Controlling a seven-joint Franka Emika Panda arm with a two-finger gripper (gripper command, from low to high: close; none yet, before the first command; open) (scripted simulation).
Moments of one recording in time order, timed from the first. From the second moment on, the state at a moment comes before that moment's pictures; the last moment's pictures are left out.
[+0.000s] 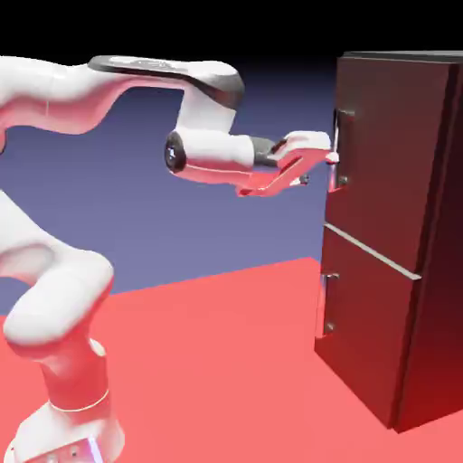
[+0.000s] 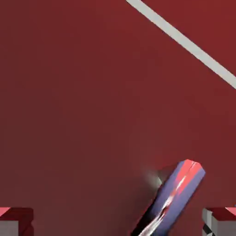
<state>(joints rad) -0.57 -0.73 0.58 -2.48 2.34 2.92 1.40</state>
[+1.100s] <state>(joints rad) -0.40 -0.59 0.40 -2.39 2.73 2.82 1.40</state>
